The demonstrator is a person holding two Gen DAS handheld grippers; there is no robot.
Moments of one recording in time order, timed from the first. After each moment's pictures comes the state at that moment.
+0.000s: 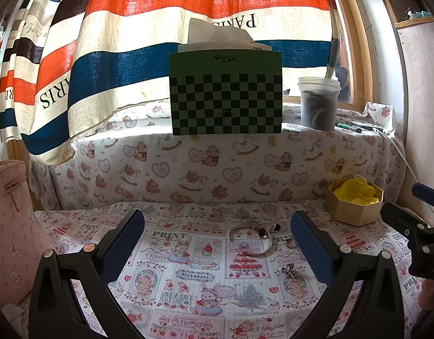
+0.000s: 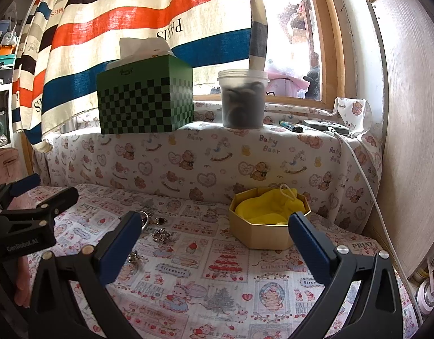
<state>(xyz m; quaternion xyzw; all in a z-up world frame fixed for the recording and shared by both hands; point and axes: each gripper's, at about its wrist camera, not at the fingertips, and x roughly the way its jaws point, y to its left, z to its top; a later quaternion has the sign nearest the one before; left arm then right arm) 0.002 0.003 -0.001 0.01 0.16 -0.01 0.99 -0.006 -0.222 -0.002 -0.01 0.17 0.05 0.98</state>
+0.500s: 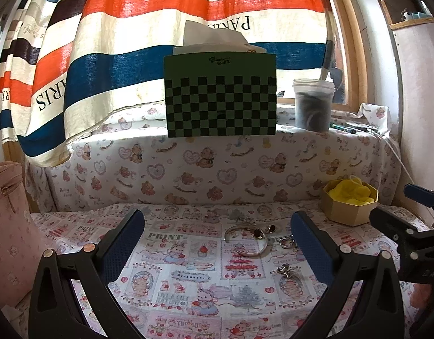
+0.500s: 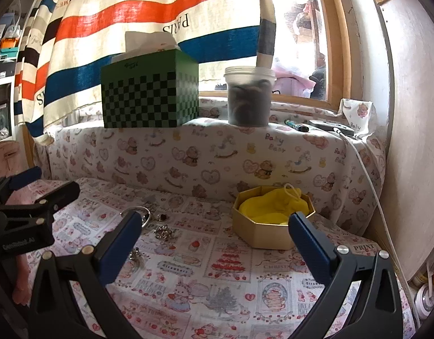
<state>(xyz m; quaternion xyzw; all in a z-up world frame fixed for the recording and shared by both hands) 0.000 0.001 -0.003 0.01 0.15 -0.02 0.99 -0.003 -0.216 -0.003 -0.02 0.19 0.06 0.98</state>
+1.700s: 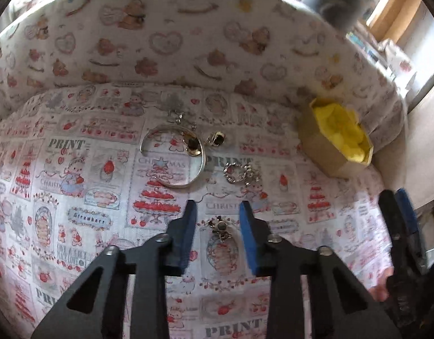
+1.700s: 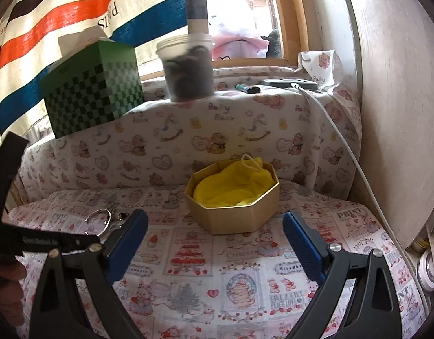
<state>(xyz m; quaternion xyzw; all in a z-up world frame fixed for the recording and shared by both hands) 0.103 -0.052 -0.034 -0.07 0.53 -0.10 0.84 0.026 -0.261 -0.010 0.06 0.26 -0.01 0.96</state>
